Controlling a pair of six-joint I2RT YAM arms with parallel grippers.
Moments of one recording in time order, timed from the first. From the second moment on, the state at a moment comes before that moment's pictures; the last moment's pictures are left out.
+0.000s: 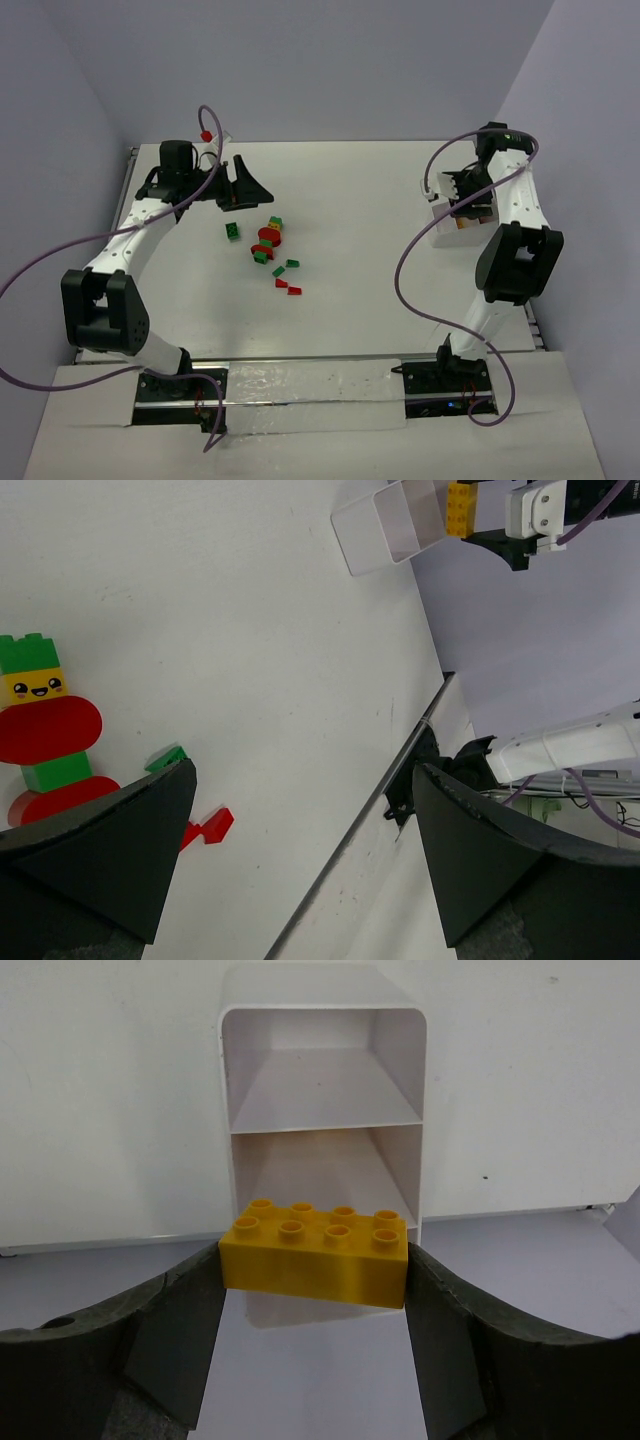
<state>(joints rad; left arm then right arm) -0.15 1.53 1.25 -0.34 0.89 -0.44 -0.20 1.81 1.75 -1.34 -0.15 -1.84</state>
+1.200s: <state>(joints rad) -0.15 1.60 1.26 -0.35 0.89 -0.44 -0.20 1.99 1.83 -1.33 -0.13 -1.83</state>
